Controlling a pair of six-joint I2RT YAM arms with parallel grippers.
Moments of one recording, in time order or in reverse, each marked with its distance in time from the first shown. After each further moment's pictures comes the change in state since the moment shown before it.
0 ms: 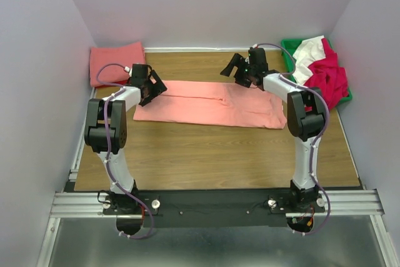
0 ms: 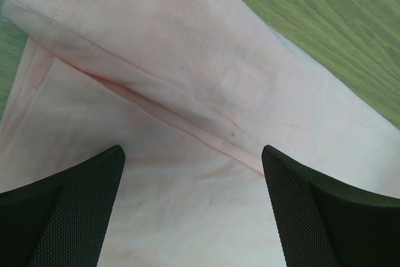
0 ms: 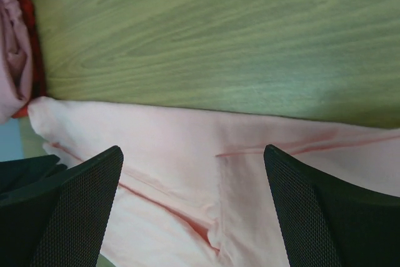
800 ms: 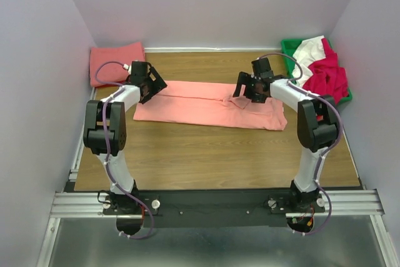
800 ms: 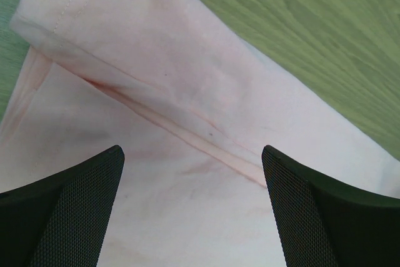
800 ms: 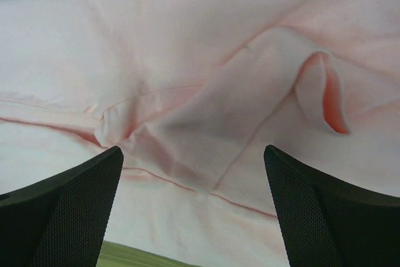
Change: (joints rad) left arm -0.005 -0.046 0.021 -0.021 -0.006 -0.030; right arm 0.000 -0.207 -0.188 -0.308 0.176 -0.206
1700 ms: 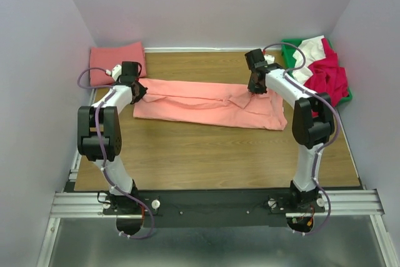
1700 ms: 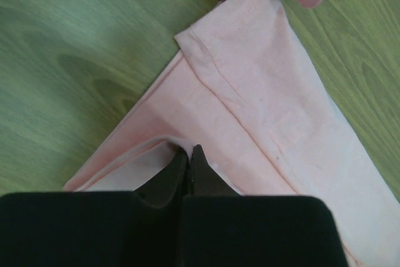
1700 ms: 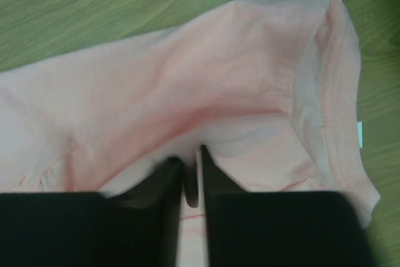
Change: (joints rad) left arm 0.060 -0.084 -0.035 -0.142 -0.209 -0.114; right arm 0.057 0.051 0.214 -0.278 0.431 0.061
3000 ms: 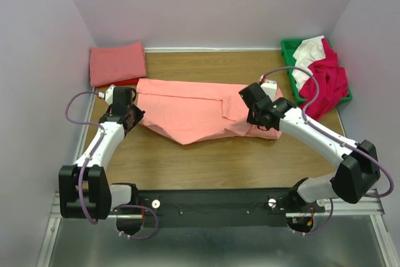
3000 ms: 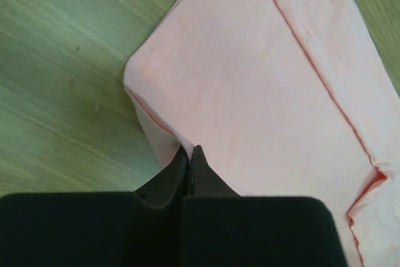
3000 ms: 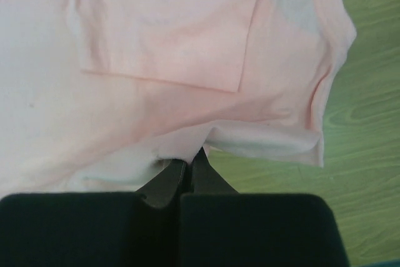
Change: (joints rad) left arm -0.024 -0.573 -0.449 -0.062 0.056 0.003; right arm 0.328 -0.611 -0.500 -0.119 0.119 0.212
